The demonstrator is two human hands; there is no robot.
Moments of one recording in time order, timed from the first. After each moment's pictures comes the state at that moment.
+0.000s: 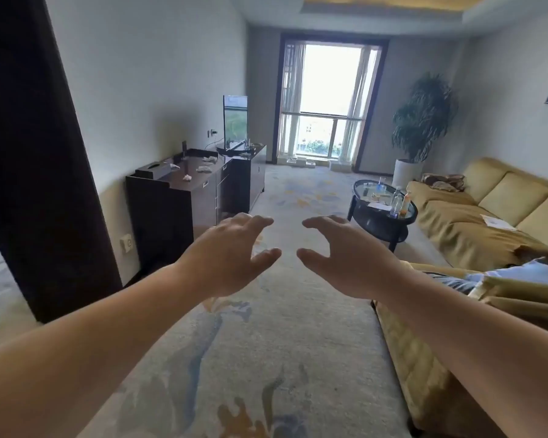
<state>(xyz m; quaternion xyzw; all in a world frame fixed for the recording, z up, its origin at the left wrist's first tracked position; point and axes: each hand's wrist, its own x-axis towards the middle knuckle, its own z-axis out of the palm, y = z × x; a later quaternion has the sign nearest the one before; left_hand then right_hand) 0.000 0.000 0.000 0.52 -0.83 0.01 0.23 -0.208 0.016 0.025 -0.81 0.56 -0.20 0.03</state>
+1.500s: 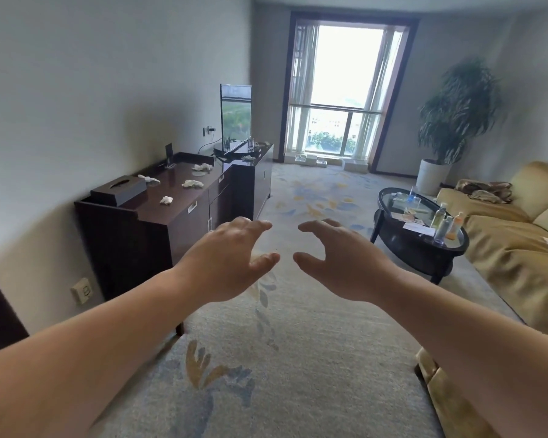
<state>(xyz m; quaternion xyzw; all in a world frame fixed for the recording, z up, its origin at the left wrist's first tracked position) 0.037 -0.539 -0.016 0.55 -0.81 -0.03 0.21 -0.165 -0.540 -0.001 -0.81 0.55 -0.18 0.03</state>
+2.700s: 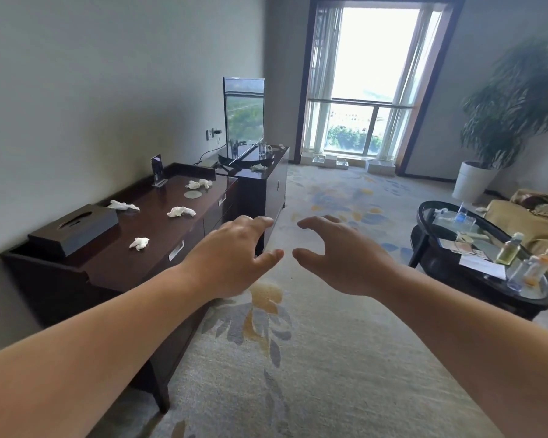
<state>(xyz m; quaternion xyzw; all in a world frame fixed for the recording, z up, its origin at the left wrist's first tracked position) 0.056 -0.982 -0.024 0.58 -0.79 -0.05 0.20 -0.138 -0.993 -0.009 -0.82 0.54 -0.19 0.06</state>
